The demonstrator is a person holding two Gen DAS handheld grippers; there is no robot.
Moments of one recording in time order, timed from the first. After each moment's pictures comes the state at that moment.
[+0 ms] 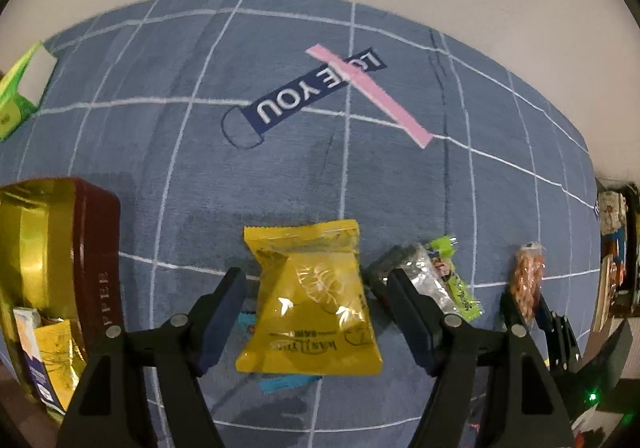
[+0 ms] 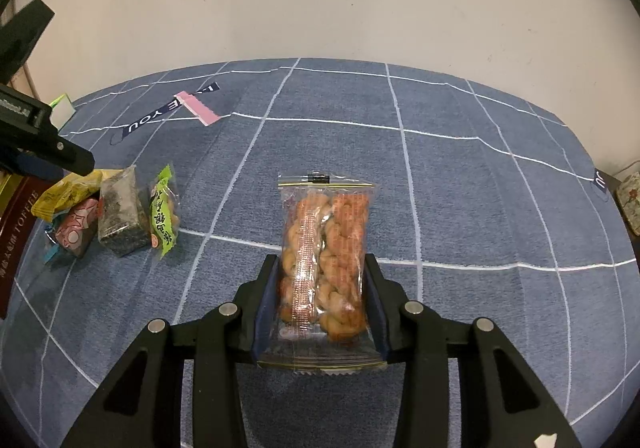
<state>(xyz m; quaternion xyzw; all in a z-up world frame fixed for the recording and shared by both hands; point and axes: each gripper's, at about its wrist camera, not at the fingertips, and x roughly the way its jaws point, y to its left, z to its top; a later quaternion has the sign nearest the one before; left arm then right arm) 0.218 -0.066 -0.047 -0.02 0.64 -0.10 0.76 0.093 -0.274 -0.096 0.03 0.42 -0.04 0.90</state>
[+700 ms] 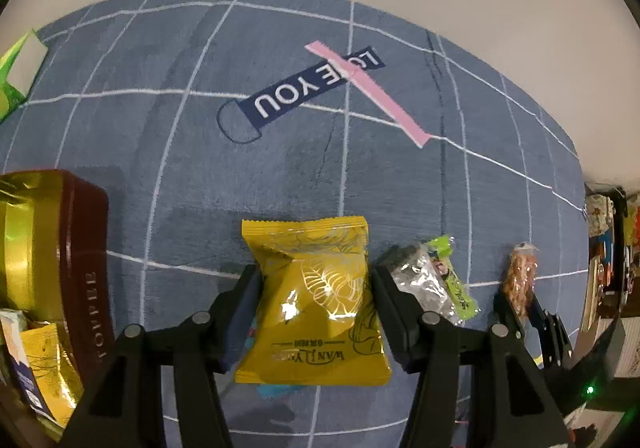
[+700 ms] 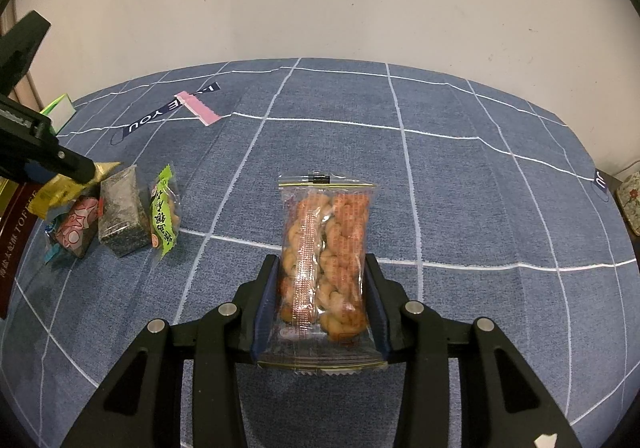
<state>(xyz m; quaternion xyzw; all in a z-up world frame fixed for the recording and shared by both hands) 0.217 -0.058 -0.045 -0.03 0.63 -0.13 0.76 0.093 -0.274 -0.096 0.03 0.42 -0.04 0.90</state>
